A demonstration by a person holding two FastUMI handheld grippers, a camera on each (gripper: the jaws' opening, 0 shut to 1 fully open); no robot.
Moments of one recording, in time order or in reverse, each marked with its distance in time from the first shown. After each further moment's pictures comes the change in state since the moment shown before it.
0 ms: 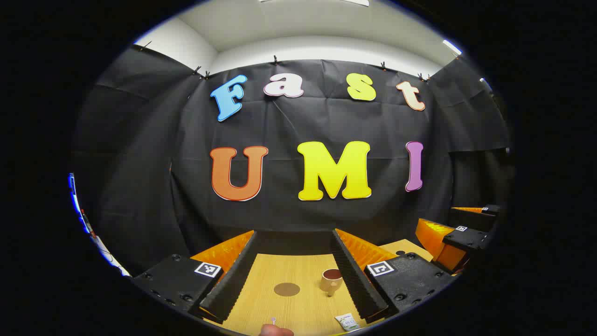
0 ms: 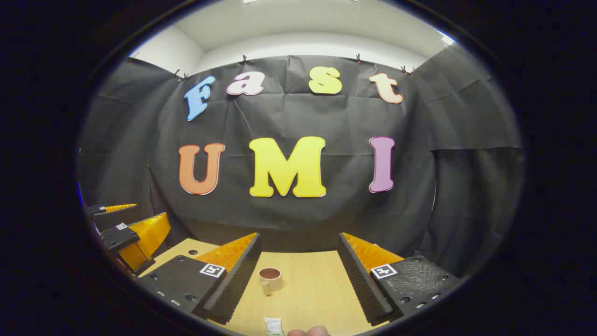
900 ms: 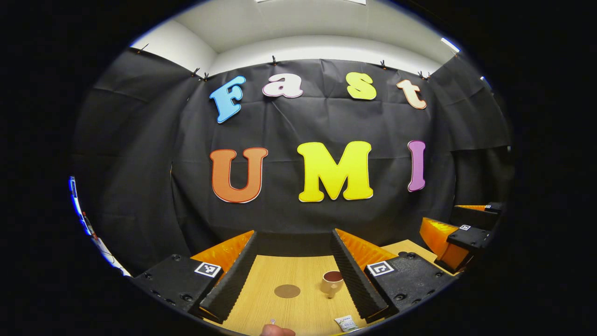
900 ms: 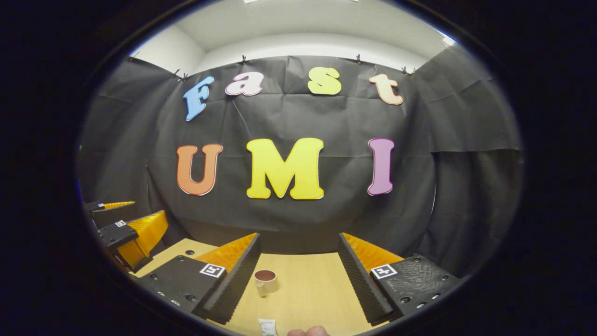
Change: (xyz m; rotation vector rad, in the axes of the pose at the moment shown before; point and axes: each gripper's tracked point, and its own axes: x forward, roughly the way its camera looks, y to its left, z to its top) left arm 0.011 -0.008 0.005 0.005 0.003 0.014; right arm 0.009 -0.011 0.002 -0.003 0.001 -0.005
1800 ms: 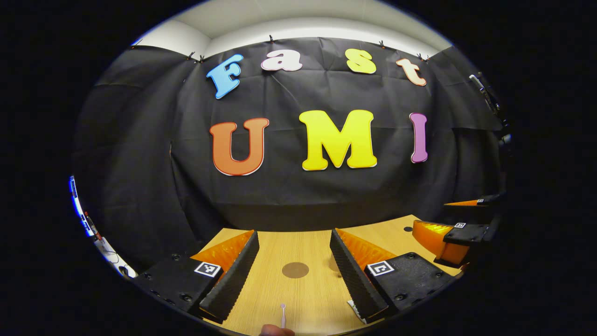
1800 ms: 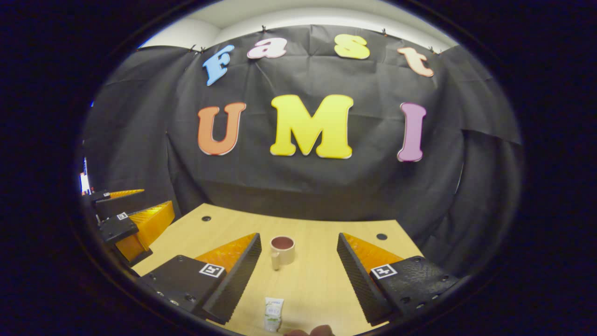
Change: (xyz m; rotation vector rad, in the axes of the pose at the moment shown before) left arm -0.012 0.018 -0.079 0.030 0.206 -0.004; right arm 0.005 0.034 -0.102 -0.055 0.328 0.166
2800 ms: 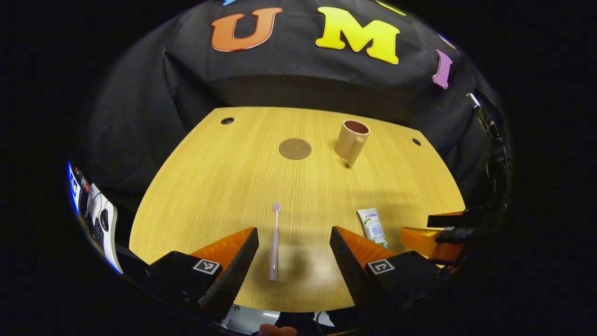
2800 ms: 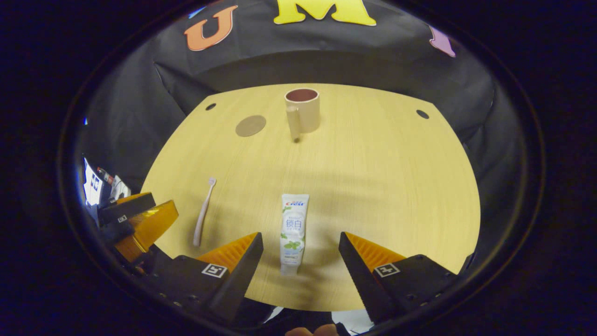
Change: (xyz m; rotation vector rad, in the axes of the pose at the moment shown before) left arm -0.046 -0.004 -0.227 -0.131 0.745 -0.050; right arm 0.002 0.021 -0.210 0.054 0.766 0.071
